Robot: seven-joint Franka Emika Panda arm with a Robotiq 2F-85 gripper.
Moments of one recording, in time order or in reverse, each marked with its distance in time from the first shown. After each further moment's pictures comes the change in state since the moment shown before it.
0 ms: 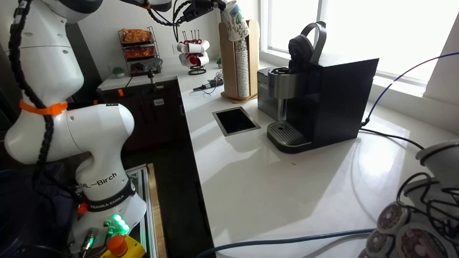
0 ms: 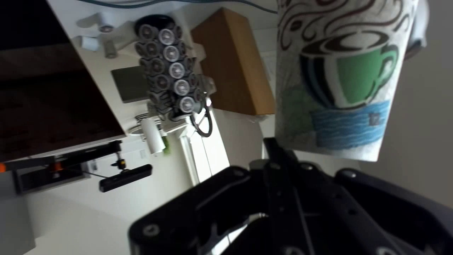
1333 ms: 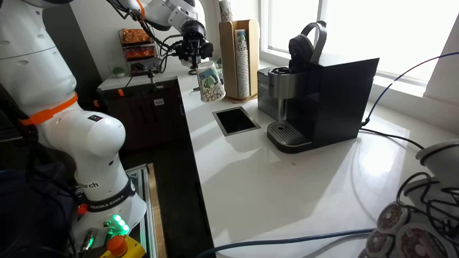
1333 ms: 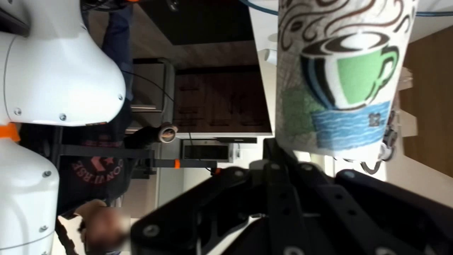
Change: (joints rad) arm -0.868 -0.314 0.830 -0.539 0.308 -0.215 0.383
